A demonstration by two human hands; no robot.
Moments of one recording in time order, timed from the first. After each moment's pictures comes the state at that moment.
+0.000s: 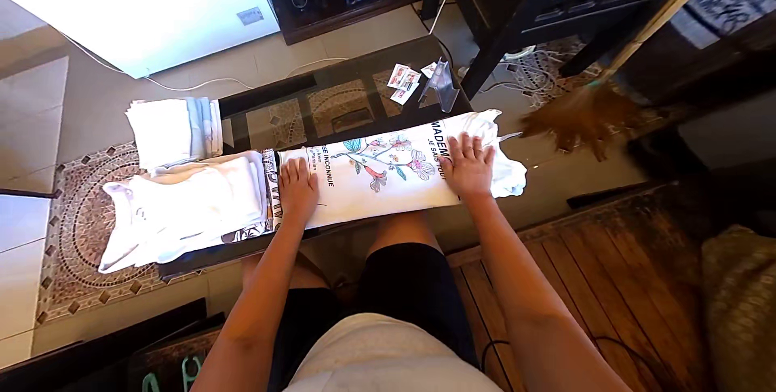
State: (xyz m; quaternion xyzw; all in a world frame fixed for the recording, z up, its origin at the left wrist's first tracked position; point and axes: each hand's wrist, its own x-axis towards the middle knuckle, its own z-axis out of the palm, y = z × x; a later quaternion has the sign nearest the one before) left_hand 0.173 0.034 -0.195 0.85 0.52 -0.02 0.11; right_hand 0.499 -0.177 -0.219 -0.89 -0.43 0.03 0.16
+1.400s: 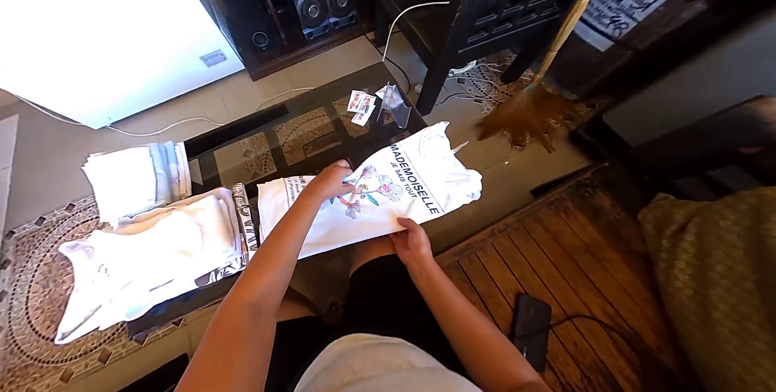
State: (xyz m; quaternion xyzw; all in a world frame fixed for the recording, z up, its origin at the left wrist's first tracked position) left_hand 0.317 0.043 -0.162 0.94 0.12 -0.10 0.30; right_hand 0.351 -0.200 -0.192 -0.46 0.26 0.38 0.76
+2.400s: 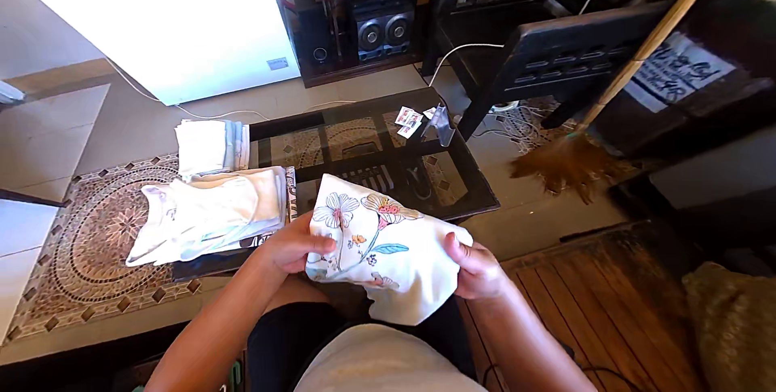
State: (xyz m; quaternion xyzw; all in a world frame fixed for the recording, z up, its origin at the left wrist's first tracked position) left_hand 0.107 -0.059 -0.002 0.52 0.11 0.12 0.84; right_hand 0.326 -0.247 -0.018 -0.24 -0.37 0.59 0.67
